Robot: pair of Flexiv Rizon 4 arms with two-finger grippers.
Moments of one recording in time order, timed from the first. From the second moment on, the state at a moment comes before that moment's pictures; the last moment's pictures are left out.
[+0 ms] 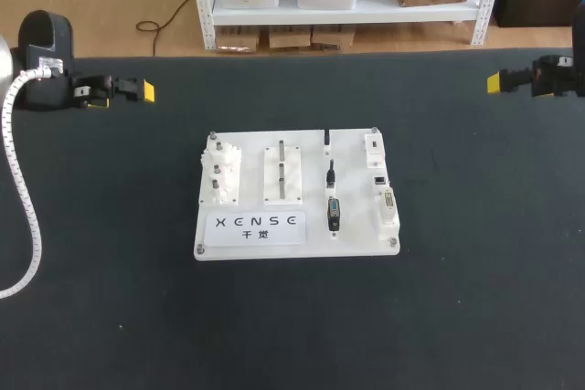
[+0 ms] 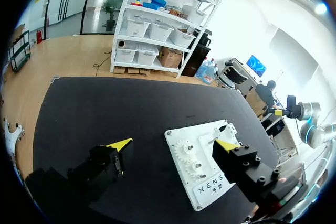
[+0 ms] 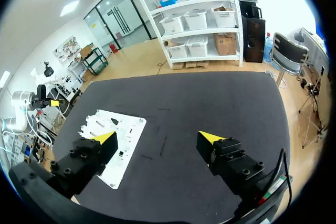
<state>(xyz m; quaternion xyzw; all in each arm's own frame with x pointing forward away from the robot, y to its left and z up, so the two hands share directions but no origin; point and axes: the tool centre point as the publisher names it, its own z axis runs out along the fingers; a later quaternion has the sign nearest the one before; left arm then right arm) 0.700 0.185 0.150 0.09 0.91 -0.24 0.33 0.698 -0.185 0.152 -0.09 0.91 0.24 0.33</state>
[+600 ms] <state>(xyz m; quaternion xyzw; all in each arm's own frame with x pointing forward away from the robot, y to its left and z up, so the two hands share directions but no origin) 0.700 0.185 0.150 0.09 0.91 -0.24 0.33 0.700 -0.164 0.156 -0.13 0.91 0.23 0.32</state>
